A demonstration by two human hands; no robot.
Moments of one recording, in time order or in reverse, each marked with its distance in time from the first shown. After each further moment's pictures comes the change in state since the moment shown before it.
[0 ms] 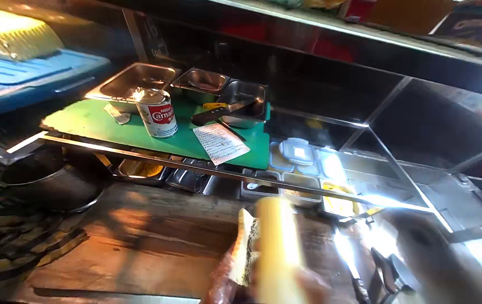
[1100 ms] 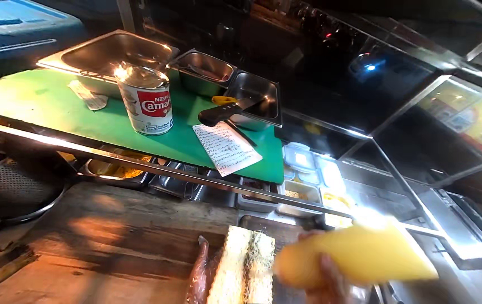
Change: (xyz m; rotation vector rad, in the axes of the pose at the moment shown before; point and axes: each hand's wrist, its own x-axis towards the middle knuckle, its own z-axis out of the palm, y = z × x) left_hand 0.161 -0.075 -0.080 -0.653 -0.249 -0.200; right_hand 0.062 -0.037 -0.036 -0.863 0.324 -0.790
